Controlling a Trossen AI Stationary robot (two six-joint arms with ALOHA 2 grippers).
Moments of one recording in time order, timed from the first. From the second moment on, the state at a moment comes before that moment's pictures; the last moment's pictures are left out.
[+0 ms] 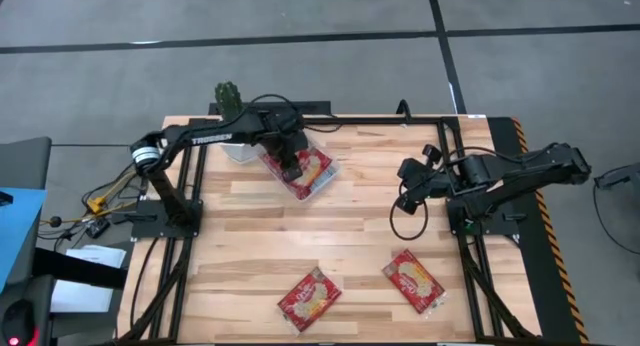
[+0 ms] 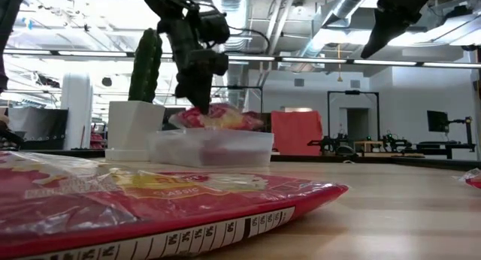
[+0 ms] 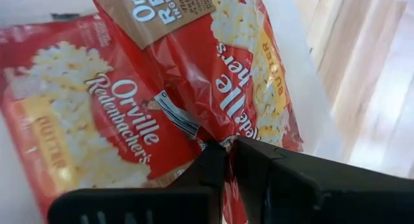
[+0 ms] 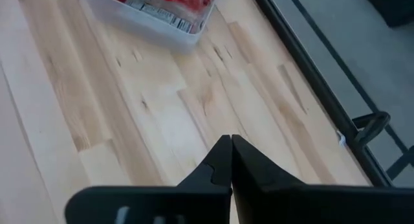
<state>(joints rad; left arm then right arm) 0.45 1.72 1.34 -0.75 0.15 0.02 0.16 1.05 1.00 -0.99 0.60 0.43</state>
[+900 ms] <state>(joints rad) 0.41 1.74 1.65 -0.96 0.20 -0.11 0.28 1.05 0.90 -0.94 0.36 0.68</state>
